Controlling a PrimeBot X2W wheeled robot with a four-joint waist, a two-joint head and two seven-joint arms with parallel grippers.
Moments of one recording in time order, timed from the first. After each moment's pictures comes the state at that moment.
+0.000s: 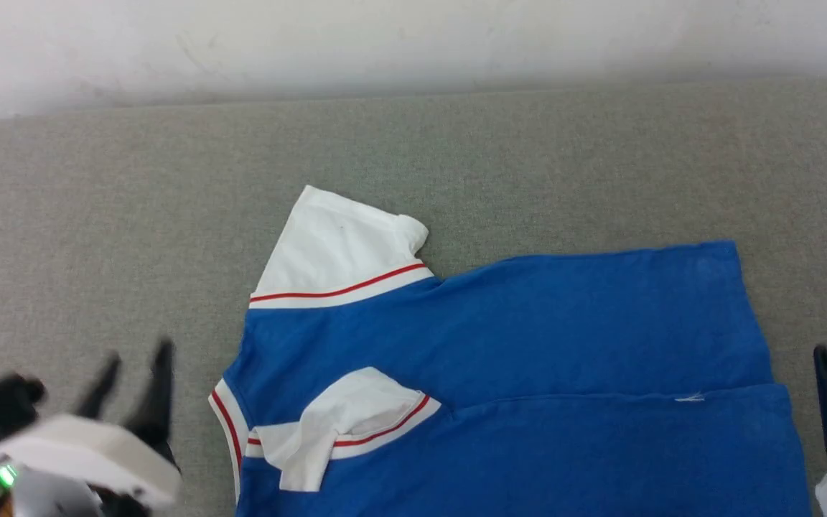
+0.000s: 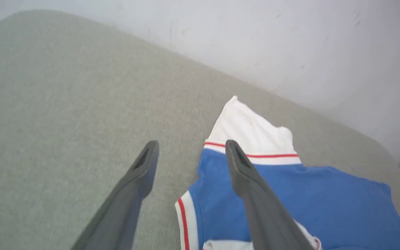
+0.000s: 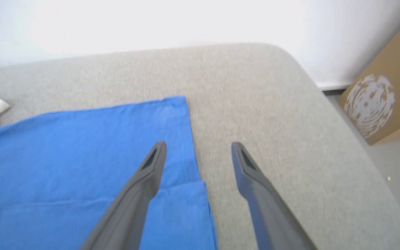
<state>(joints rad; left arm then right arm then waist) 0.18 0.49 -0.12 -0.40 -0.84 0.39 0.21 0.20 -0.06 -0.32 -0.40 0.19 0.13 0.43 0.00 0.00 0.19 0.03</state>
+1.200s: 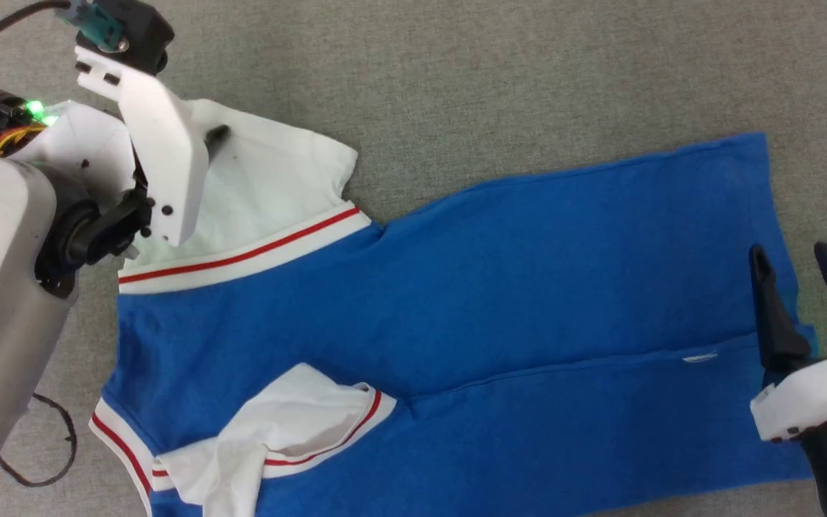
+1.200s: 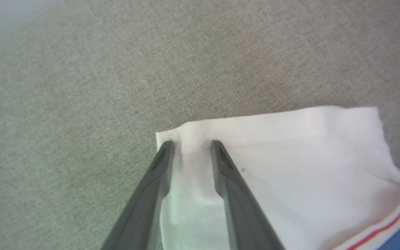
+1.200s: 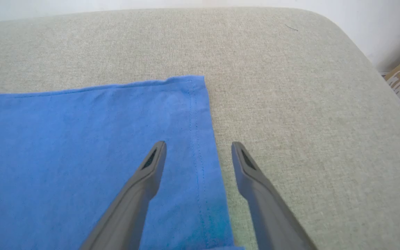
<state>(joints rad) -0.86 0.66 -0.55 0.07 -0.70 0.02 0.84 -0.01 -0.05 -0.18 -0.34 0.15 0.13 0.29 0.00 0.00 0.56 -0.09</state>
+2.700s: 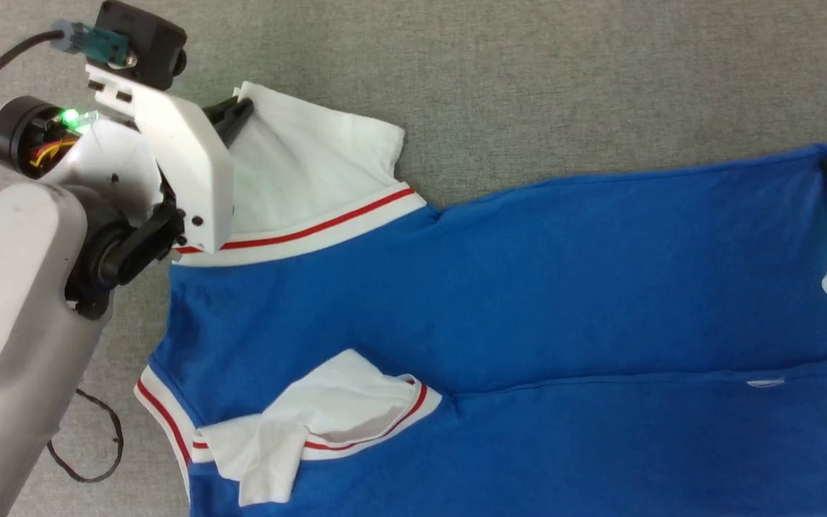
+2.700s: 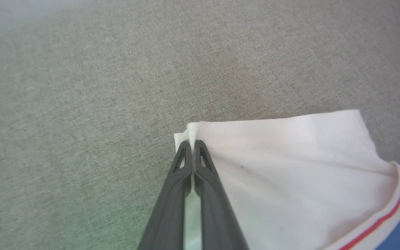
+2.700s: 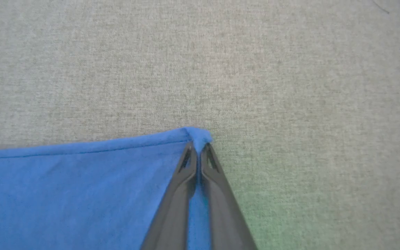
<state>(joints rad) -0.80 0.60 -0.52 0.02 -0.72 0.05 0.66 -0.40 -0.20 -0.24 -0.18 0.25 0.13 0.83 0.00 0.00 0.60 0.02</state>
